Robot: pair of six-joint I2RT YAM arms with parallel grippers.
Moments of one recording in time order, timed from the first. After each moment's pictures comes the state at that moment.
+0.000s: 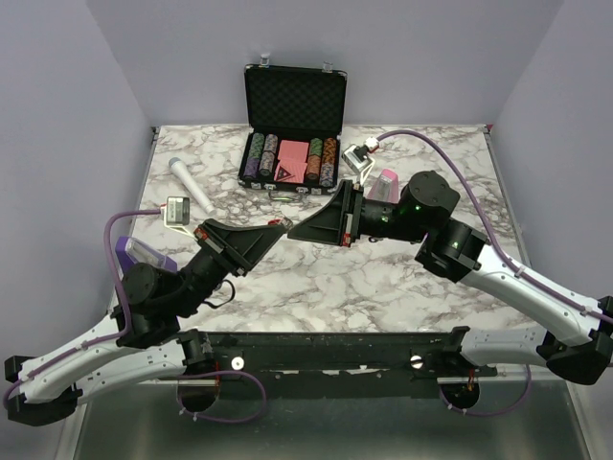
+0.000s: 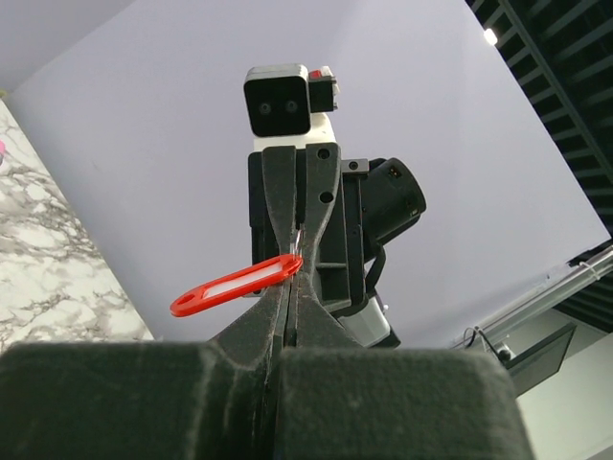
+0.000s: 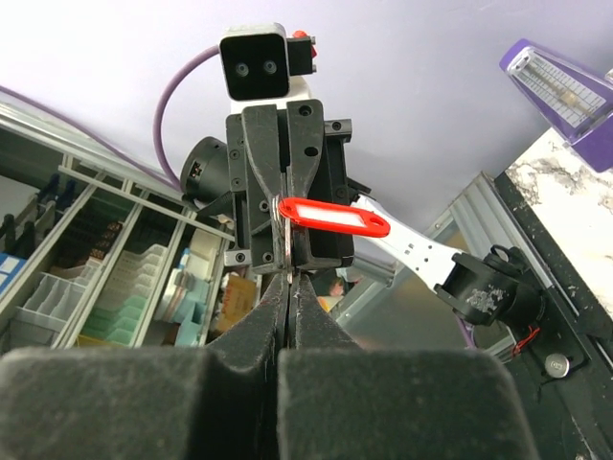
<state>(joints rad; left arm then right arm) -1.14 0.51 0.79 0.13 -0.29 -1.00 0.99 1.17 1.27 0.01 -0.45 1.07</state>
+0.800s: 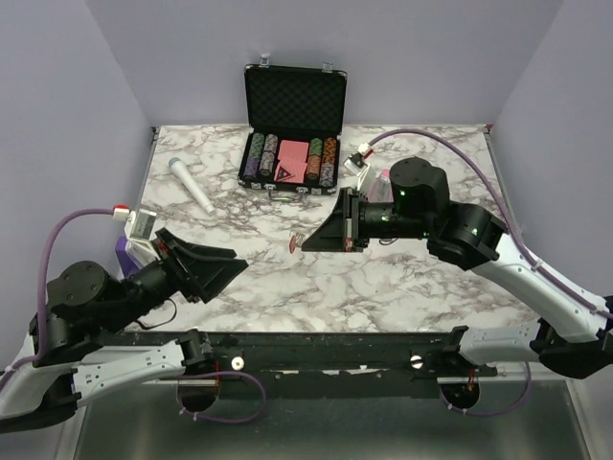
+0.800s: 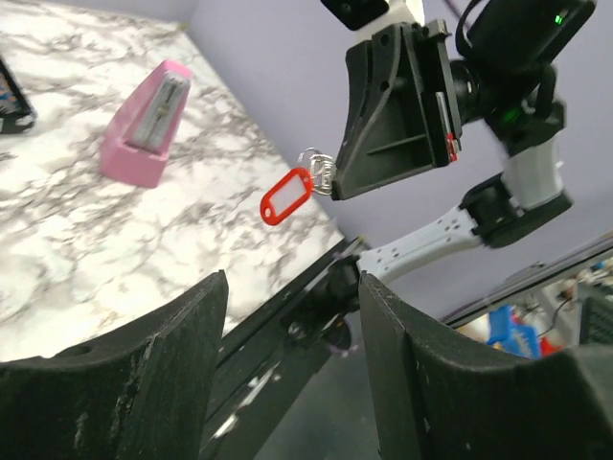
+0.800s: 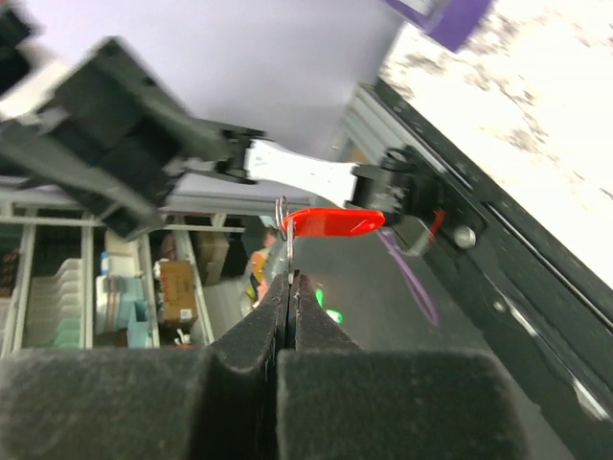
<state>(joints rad) -1.14 0.42 1.15 -0.67 -0.22 -0.70 0.99 1.21 1.50 -0.55 -0.39 0.96</state>
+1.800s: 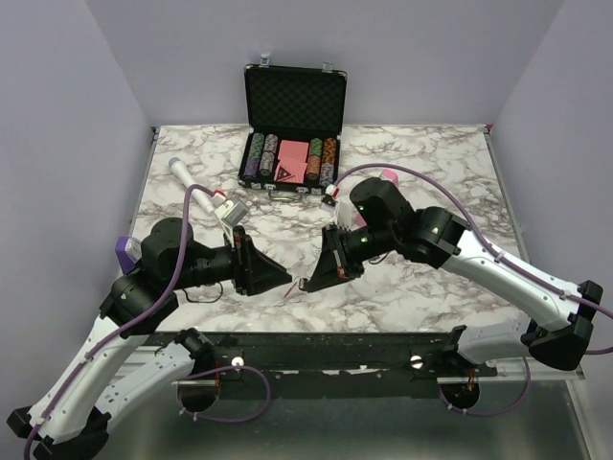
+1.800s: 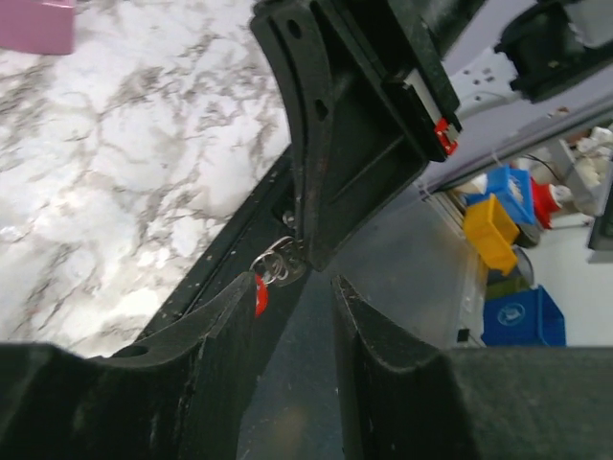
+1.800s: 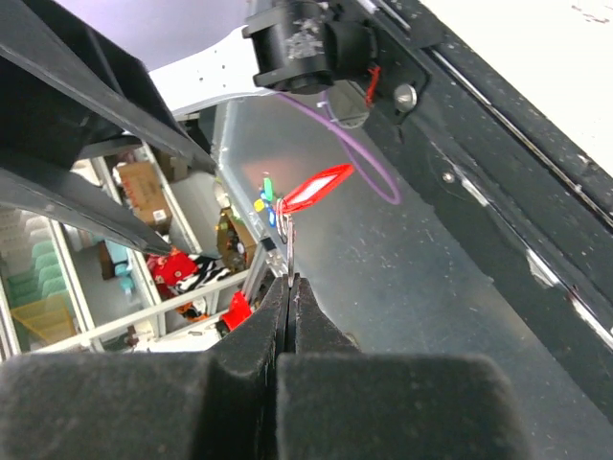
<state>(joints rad) -0.67 0.65 1.01 -0.63 0.56 -0.58 0.99 1.31 1.39 -0.80 -0.55 0.87</state>
